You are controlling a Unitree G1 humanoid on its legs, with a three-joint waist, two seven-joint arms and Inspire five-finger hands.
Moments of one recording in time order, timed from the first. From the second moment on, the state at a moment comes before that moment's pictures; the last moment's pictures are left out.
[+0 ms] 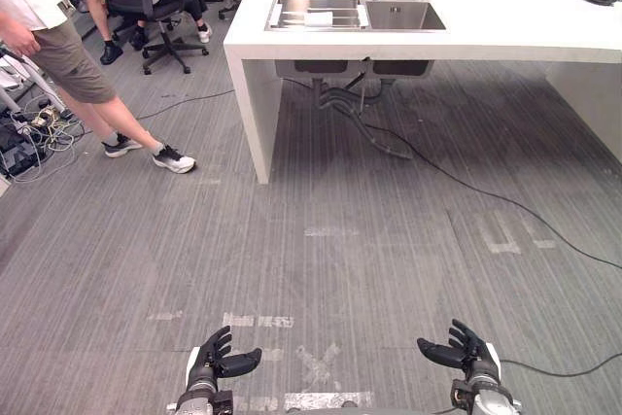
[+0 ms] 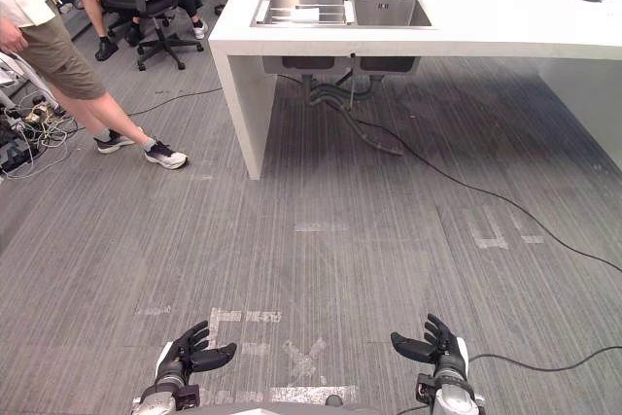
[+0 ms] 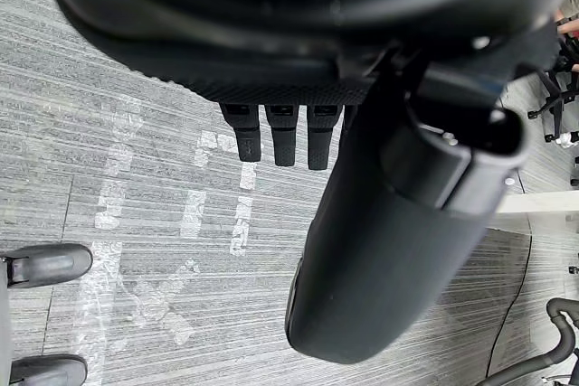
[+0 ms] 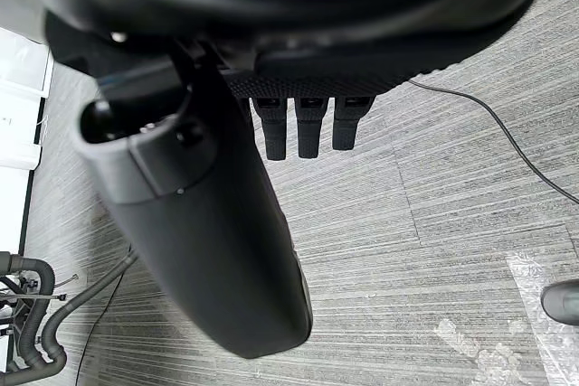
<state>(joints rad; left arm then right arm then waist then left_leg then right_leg) 0.21 0.14 0.04 0.75 -0.13 -0.10 0.09 0.16 -0.17 -0.21 0.78 0.11 -0.09 -0.09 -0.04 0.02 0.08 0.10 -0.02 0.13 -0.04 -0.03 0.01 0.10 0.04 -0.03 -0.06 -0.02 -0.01</state>
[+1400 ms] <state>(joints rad) 0.13 0.14 -0.01 0.60 -0.22 -0.10 0.13 0.10 -0.20 -0.21 0.78 0.09 -0.06 -0.09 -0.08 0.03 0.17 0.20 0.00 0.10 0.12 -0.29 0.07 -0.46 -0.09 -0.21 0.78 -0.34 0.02</state>
